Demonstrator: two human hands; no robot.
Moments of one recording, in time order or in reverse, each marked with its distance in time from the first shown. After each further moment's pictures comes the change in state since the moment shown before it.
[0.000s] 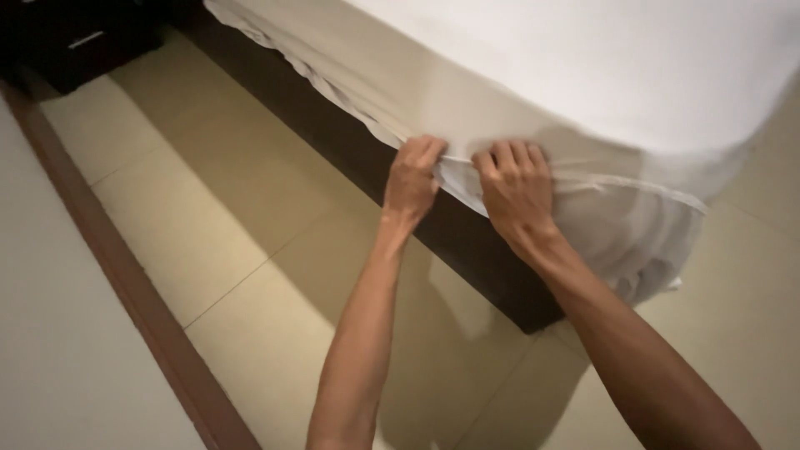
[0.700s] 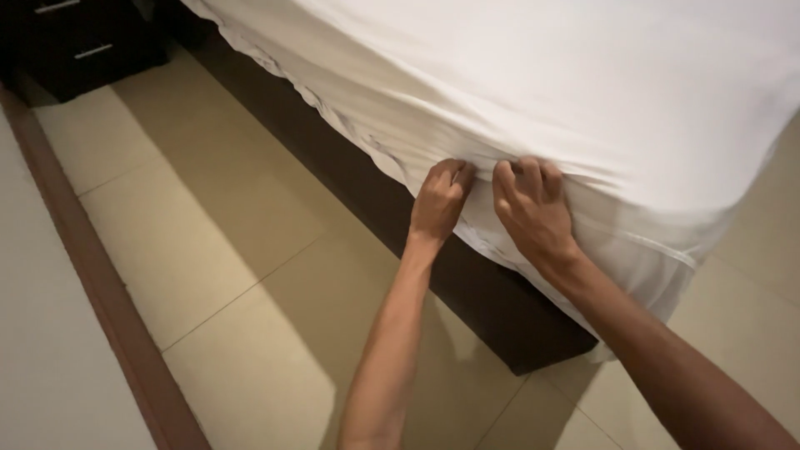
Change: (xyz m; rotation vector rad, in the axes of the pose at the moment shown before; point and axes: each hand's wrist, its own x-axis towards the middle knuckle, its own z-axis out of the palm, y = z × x) left_hand 0.018 -0.006 0.053 0.160 0.152 0.132; right_hand 0.033 0.027 -0.031 -0.439 0.078 -0.326
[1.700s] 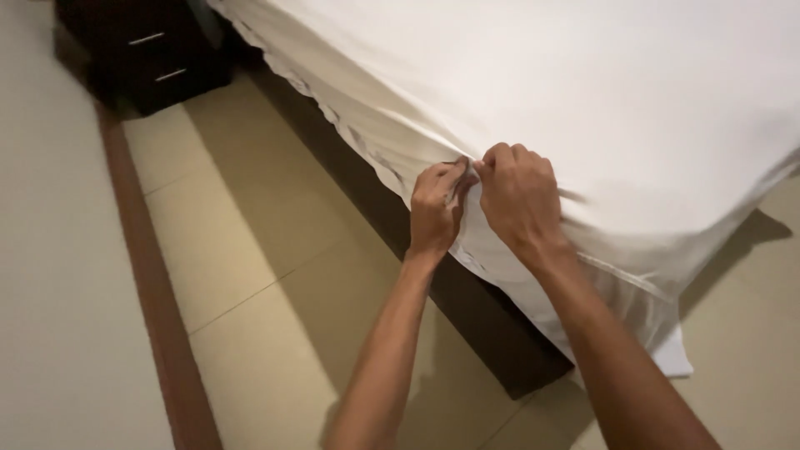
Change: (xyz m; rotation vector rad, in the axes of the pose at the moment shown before) left_hand 0.046 0.067 -0.031 -0.188 0.183 -0.306; right_hand 0.026 0.039 0.008 0.855 -0.029 0.463
